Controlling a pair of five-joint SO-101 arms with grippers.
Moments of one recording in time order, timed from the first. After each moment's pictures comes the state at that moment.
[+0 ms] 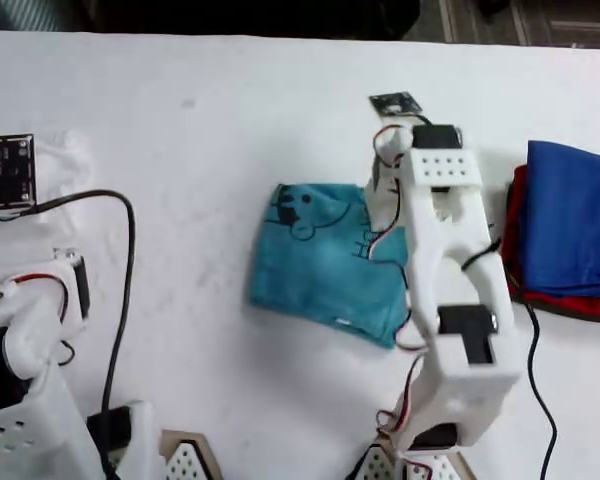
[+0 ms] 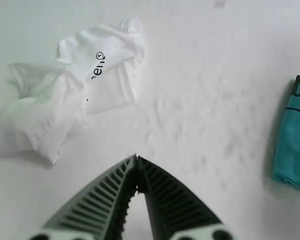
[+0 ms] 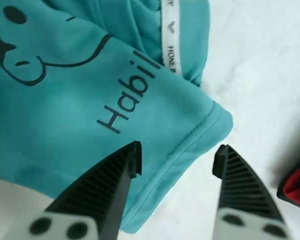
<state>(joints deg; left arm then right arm) -22.7 -53.0 13.8 98.9 -5.8 -3.8 15.4 -7.9 87.7 10.9</state>
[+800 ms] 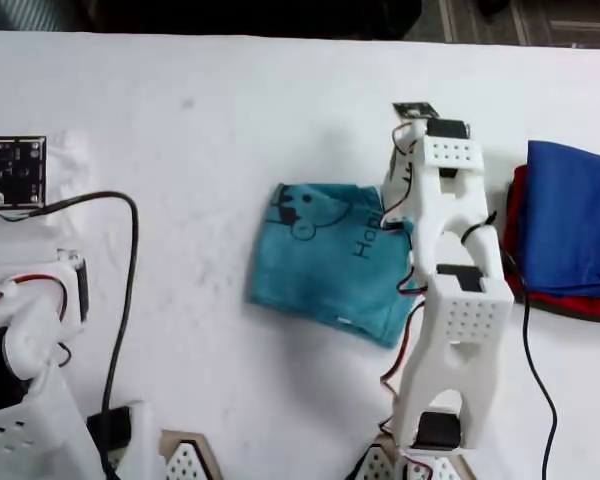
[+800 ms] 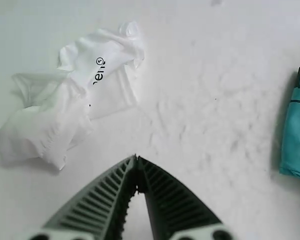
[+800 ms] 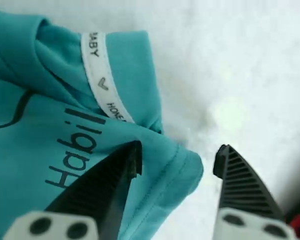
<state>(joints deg) -22.7 -53.0 13.8 98.9 -9.6 1.1 37.8 -24.6 87.4 10.9</state>
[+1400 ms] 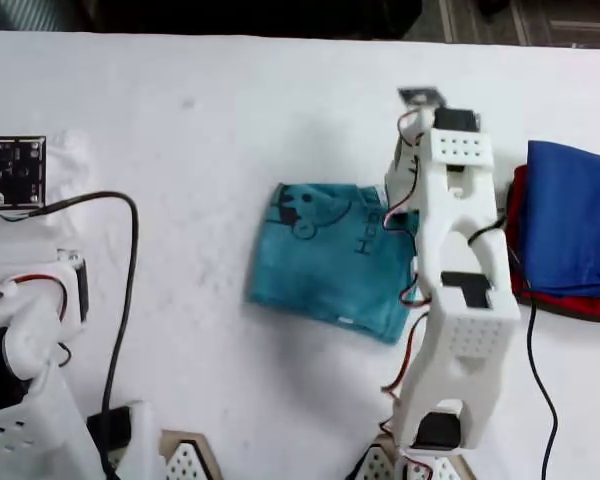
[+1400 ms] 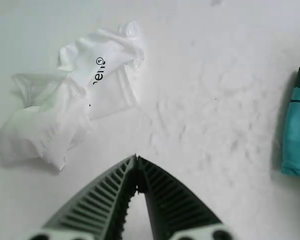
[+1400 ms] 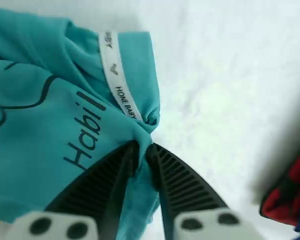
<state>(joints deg) -22.7 -53.0 13.8 98.9 -9.6 0.8 28.3 -25.0 91.0 11.1</state>
